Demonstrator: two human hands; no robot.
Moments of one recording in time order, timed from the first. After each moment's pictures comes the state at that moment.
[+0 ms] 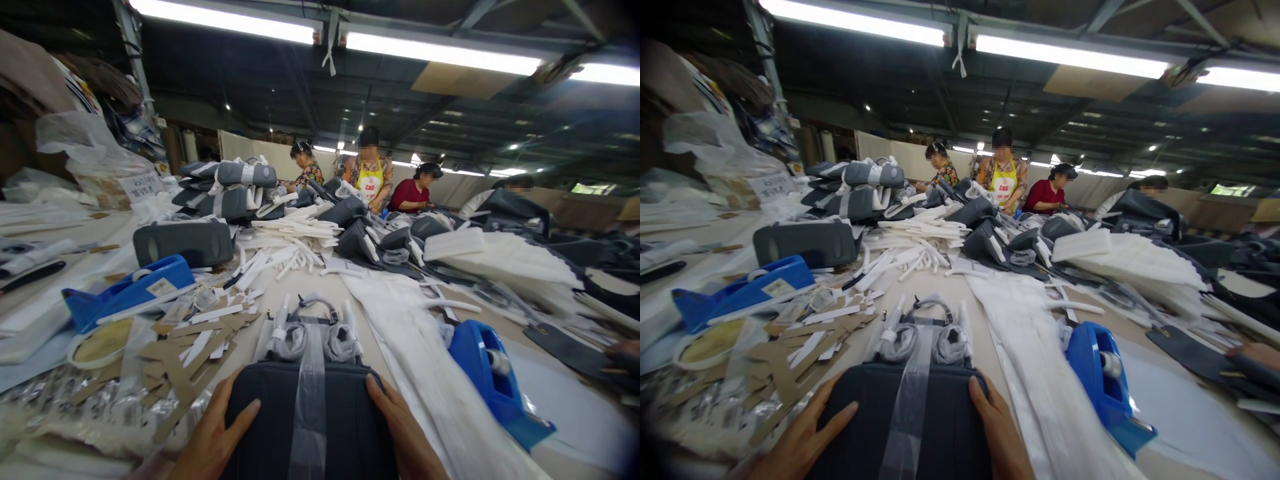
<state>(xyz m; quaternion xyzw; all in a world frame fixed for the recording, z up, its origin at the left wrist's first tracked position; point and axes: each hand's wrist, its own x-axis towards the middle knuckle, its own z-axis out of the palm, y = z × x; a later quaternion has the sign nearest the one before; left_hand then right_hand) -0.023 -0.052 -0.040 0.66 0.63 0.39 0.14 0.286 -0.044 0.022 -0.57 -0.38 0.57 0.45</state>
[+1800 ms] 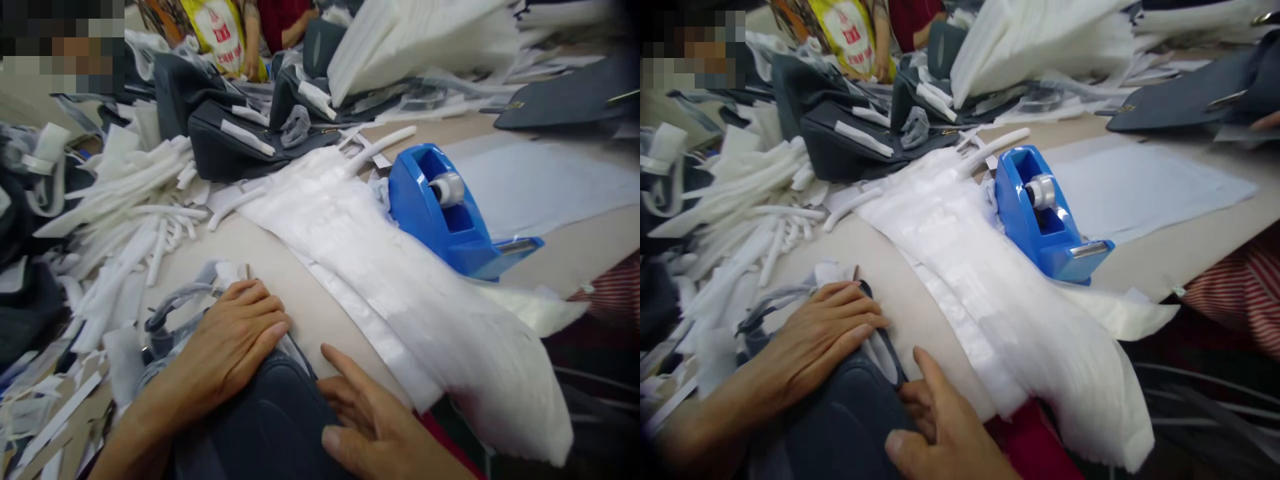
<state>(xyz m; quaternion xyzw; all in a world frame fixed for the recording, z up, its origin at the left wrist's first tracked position) 0.193 0.108 0.064 0.97 0.17 -0.07 0.14 0.317 -0.084 -0.023 -0.37 -0.19 0.73 0.53</state>
